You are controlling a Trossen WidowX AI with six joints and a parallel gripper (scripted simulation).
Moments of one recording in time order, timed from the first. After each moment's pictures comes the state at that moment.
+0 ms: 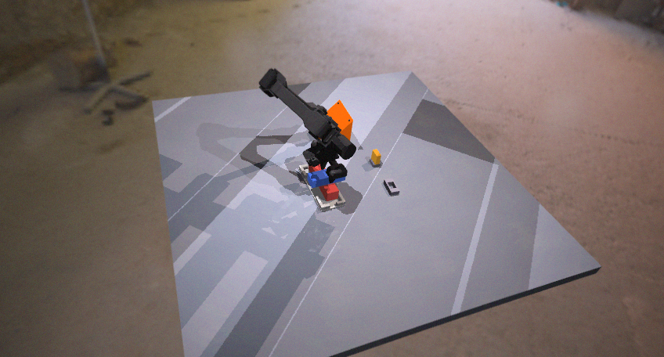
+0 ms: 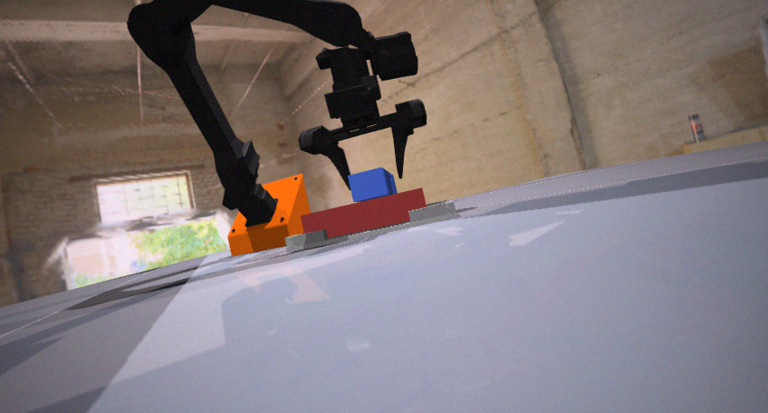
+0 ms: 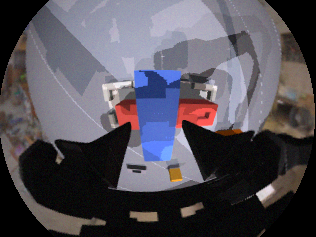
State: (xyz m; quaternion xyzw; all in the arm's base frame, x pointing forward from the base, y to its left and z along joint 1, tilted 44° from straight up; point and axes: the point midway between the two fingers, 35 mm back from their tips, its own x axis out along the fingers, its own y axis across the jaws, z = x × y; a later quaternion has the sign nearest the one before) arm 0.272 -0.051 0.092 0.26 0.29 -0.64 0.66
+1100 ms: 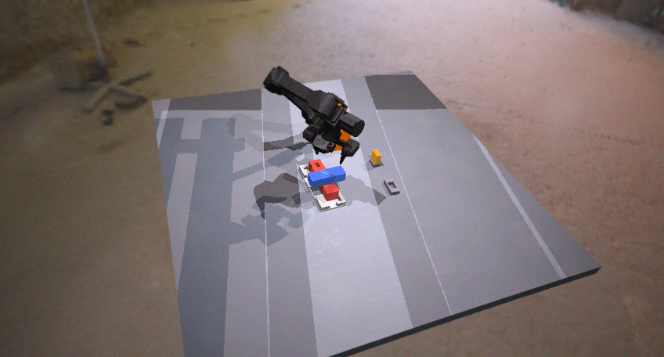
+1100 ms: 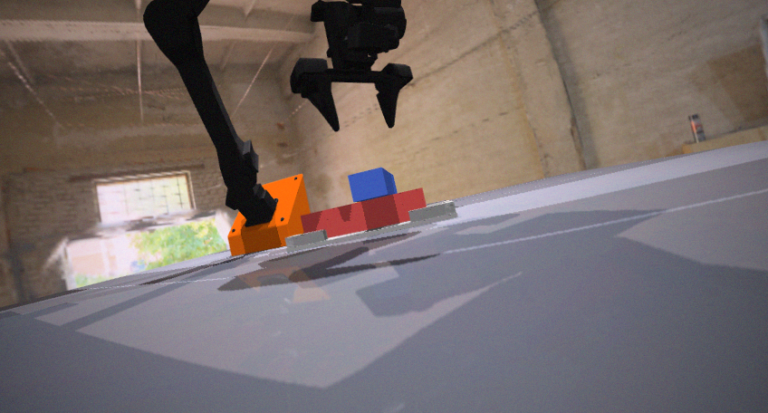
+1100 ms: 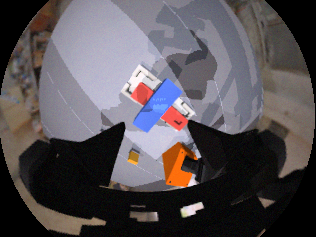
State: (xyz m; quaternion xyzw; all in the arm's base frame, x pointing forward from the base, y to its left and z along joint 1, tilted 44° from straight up) arm 0.275 0.007 0.152 0.03 0.49 -0.50 0.71
